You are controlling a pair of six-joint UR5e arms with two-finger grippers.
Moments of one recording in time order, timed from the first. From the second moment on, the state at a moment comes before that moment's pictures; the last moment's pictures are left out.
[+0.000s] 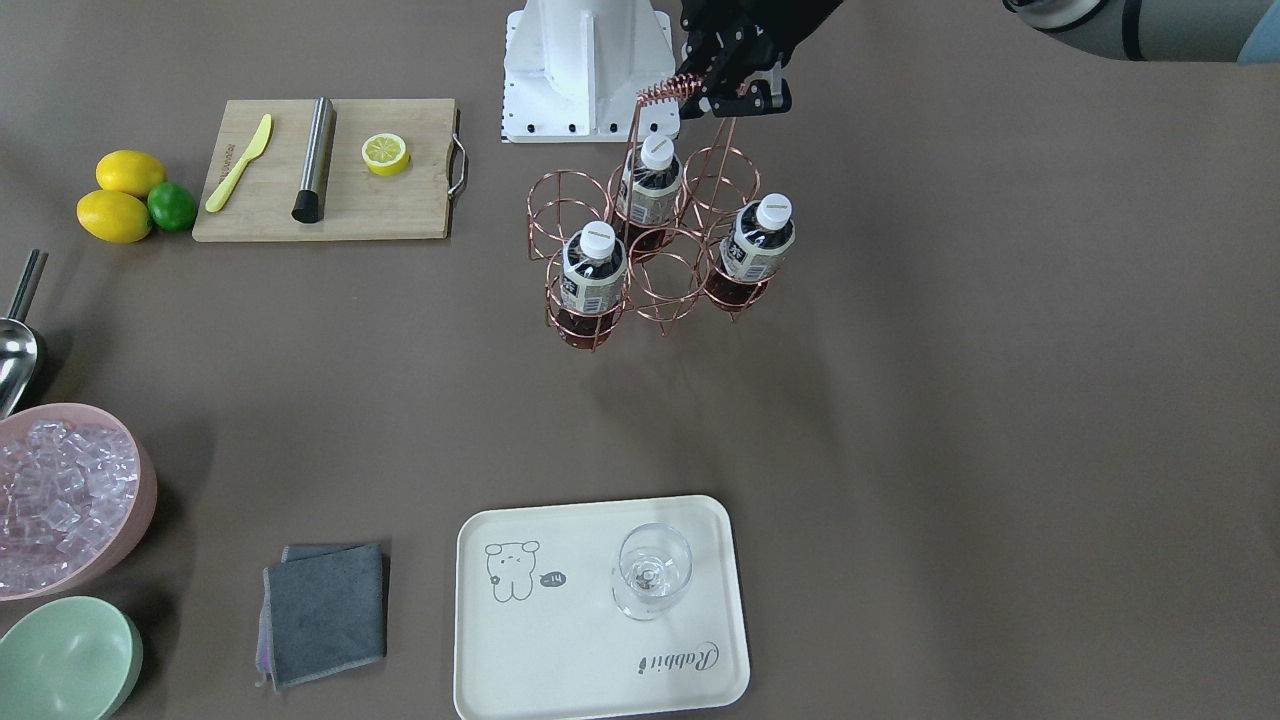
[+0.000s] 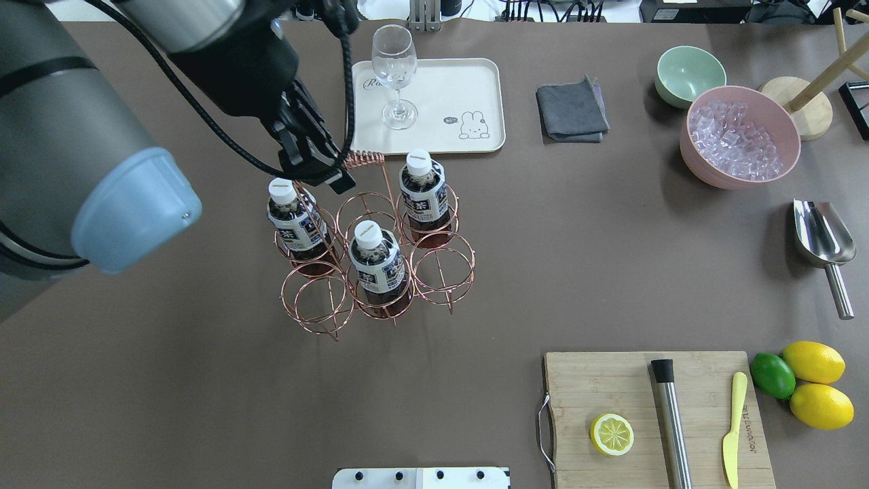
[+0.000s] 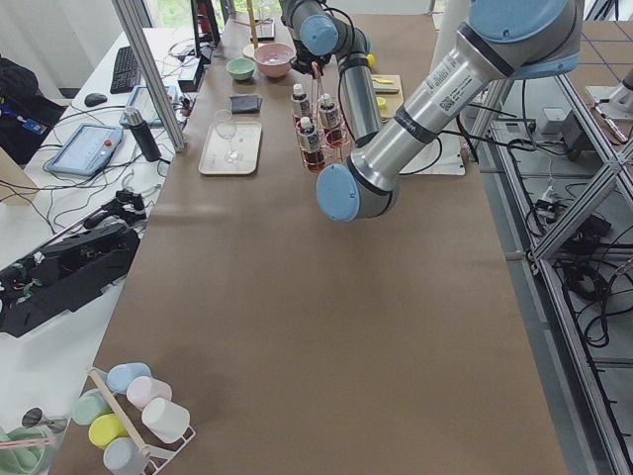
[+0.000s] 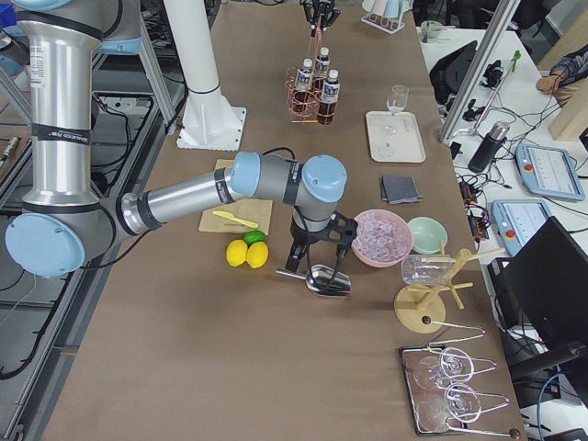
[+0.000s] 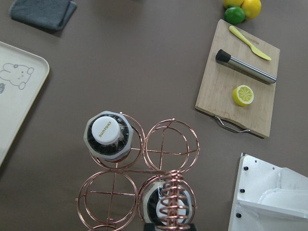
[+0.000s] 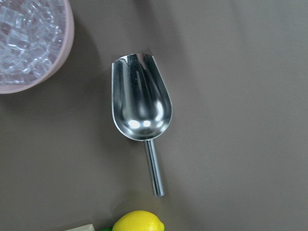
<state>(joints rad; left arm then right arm) -0.88 -2.40 -1.99 -1.22 -2.51 0.13 1.55 -1.64 1.99 -2.08 2.40 0.21</state>
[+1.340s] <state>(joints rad) -0.73 -2.40 -1.87 -1.48 -2.39 -0.04 1.00 -1.03 1.94 -2.17 2.51 1.09</state>
